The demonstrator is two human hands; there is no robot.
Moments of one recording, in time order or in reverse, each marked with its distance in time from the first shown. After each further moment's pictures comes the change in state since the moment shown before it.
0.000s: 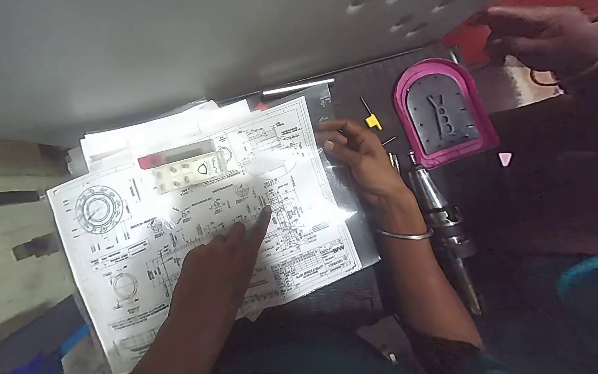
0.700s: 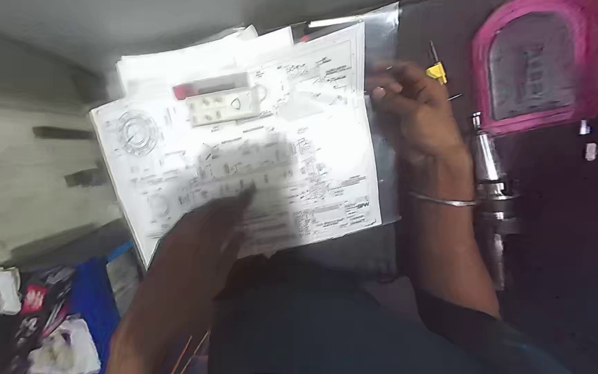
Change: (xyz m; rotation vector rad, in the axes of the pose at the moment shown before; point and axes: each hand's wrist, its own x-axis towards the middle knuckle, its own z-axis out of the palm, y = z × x) left_hand -0.089 -0.030 0.010 -0.539 0.144 -0.130; right_hand -0.021 0.002 0.000 -0.116 -0.055 -0.094
